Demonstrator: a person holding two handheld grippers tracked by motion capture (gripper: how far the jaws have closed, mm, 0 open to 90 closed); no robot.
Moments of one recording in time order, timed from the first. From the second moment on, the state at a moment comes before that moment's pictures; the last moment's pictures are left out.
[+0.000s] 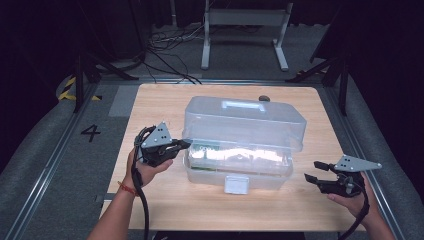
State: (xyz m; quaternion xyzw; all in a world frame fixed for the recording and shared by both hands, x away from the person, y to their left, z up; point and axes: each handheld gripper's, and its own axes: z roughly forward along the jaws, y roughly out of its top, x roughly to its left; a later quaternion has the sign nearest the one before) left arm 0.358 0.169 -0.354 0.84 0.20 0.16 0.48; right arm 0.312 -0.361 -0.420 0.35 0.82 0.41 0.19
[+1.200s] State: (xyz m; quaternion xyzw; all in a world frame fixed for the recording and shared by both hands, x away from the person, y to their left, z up) left arm 0.326 0.179 -0.396 0.89 0.20 0.14 0.38; right arm 0.310 -0.348 -0.421 0.34 0.83 0.40 0.19
